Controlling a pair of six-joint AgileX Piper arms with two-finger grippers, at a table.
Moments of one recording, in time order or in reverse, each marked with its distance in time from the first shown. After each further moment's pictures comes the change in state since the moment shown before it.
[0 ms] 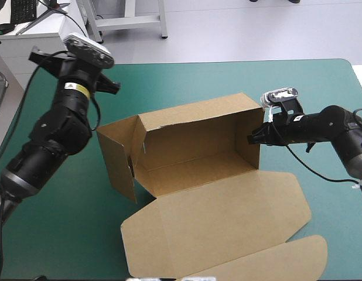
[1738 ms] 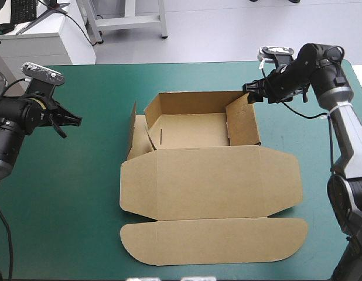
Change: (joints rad) left arm 0.490 0.028 0.011 -1.007 0.215 0.727; right arm 0.026 0.471 -0.760 -0.289 0.374 0.476
